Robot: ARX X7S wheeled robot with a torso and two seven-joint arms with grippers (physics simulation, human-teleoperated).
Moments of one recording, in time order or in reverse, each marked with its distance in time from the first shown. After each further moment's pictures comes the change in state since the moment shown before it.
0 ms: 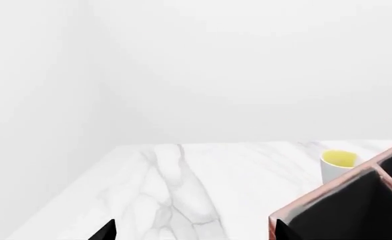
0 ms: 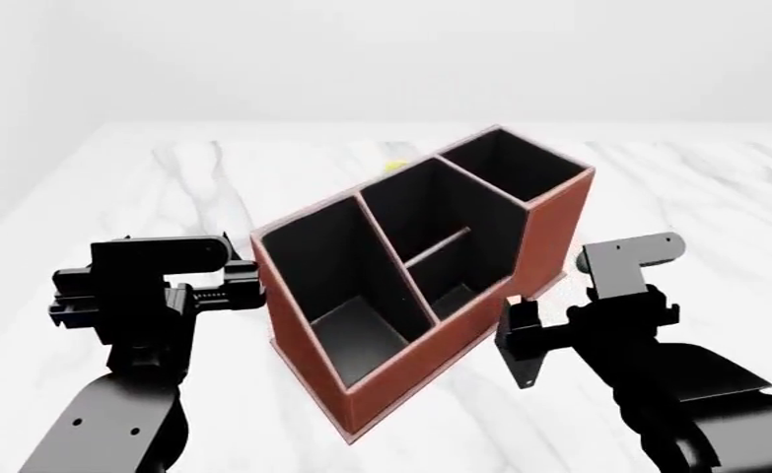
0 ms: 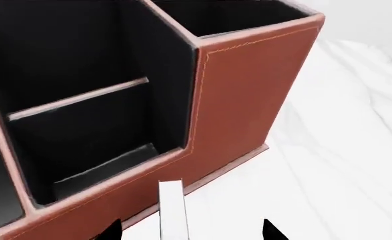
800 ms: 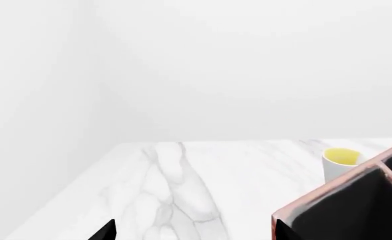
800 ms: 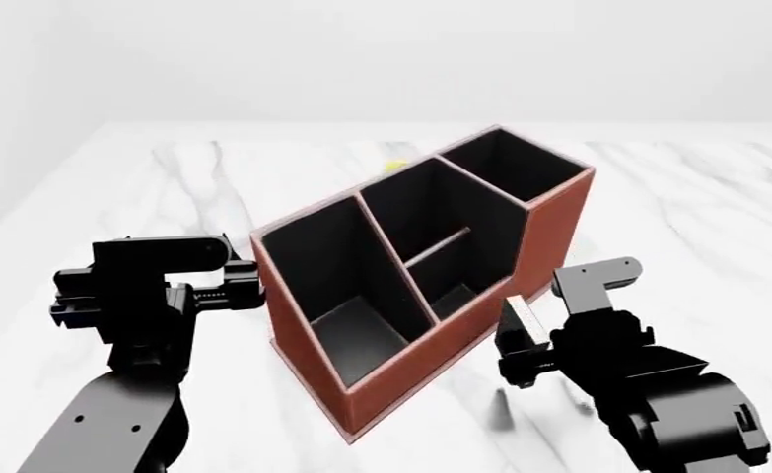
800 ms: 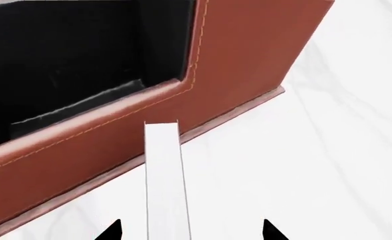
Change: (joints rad) left arm -0.006 -0.011 0.006 -0.021 -0.017 0.009 -0.016; right arm 0.071 -0.016 -0.130 0.314 -0.054 -0.055 -0.026
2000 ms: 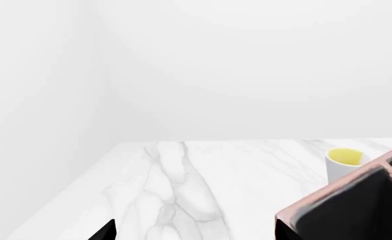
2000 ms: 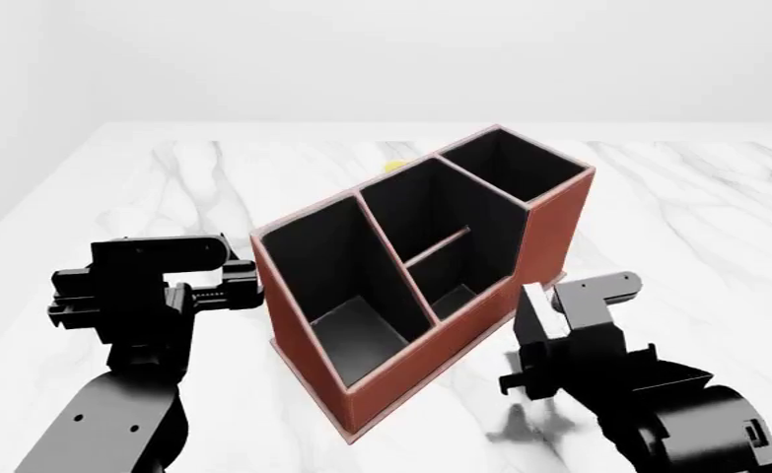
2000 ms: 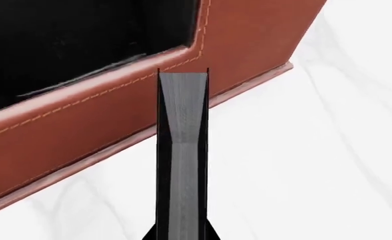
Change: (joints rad) left arm -0.002 -0.016 0.009 -0.004 -0.024 0.005 -0.027; right arm -0.042 0.016 0.010 -0.067 0.046 0.074 0.027
